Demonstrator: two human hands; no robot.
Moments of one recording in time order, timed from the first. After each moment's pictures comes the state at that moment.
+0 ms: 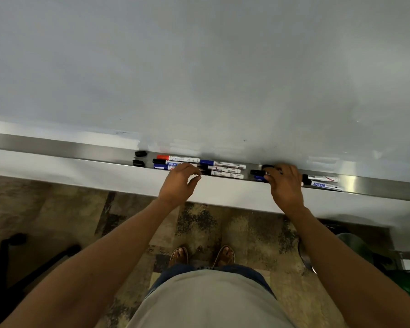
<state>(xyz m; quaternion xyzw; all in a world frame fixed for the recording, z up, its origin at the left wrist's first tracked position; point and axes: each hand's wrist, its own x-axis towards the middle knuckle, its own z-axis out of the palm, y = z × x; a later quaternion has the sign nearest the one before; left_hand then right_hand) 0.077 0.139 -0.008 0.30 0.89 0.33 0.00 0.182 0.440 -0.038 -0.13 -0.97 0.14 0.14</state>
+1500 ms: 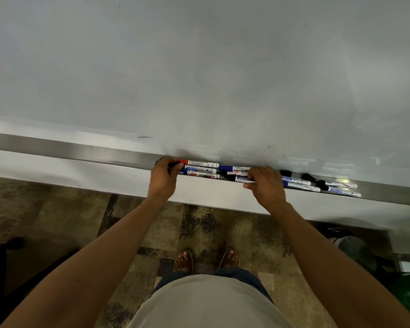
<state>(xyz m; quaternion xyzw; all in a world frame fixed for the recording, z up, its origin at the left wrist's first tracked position) 0.034 0.068 0.006 0.04 0.88 0.47 0.07 0.133 0.345 -0.011 -0.10 -0.99 0.12 -0.01</state>
